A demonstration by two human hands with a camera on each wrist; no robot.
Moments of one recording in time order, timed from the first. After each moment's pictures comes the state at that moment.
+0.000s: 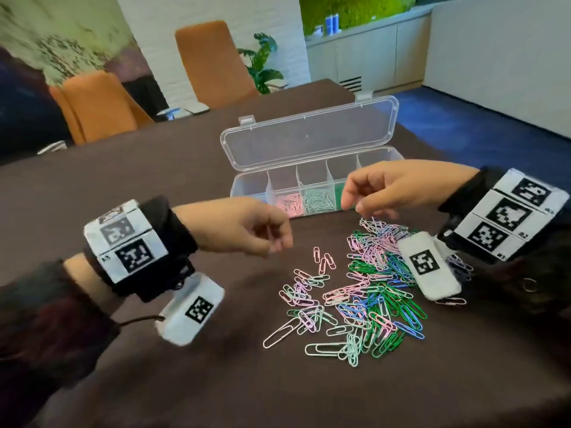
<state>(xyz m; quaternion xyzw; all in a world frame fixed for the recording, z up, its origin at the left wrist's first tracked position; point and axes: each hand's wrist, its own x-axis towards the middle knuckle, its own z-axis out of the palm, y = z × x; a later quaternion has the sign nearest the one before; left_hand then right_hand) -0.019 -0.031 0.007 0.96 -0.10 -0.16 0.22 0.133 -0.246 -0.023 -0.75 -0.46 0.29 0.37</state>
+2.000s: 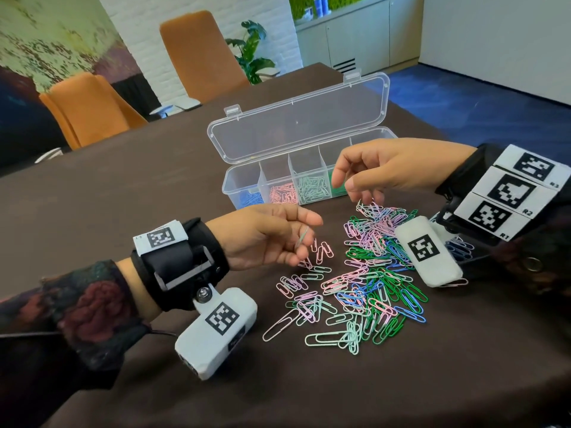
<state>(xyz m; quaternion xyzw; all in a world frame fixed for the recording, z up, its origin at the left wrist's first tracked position) -0.007 -0.055 -0.037 0.66 0.08 -0.22 0.72 0.130 -0.246 -0.025 -0.75 -0.46 0.24 0.42</state>
